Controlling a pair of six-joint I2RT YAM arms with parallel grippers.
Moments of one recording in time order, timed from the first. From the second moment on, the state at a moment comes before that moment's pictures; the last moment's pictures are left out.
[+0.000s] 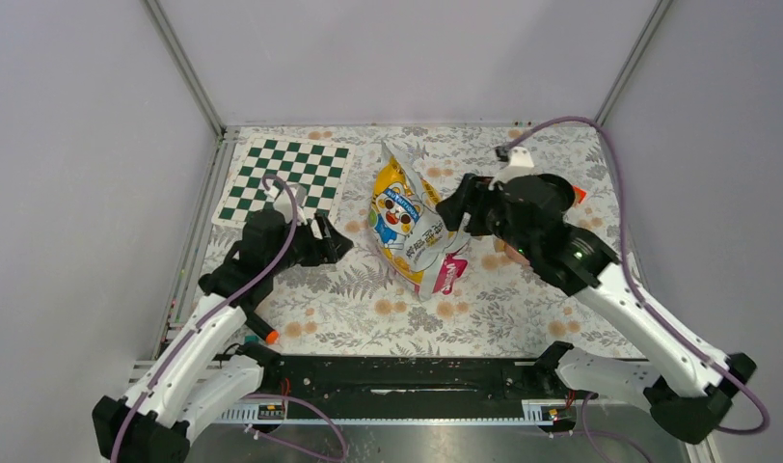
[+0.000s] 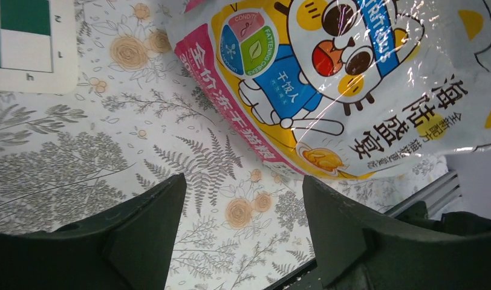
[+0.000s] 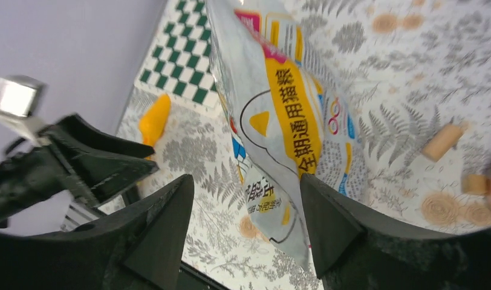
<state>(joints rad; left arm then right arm) -0.39 0.80 0.71 -0.39 0.19 -0.51 0.75 1.07 1.18 -0.53 0.18 0.60</state>
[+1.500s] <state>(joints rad) -0.46 1.31 0.75 0.20 0.18 -0.78 0.60 1.05 0.69 -0.21 -0.18 0.74</state>
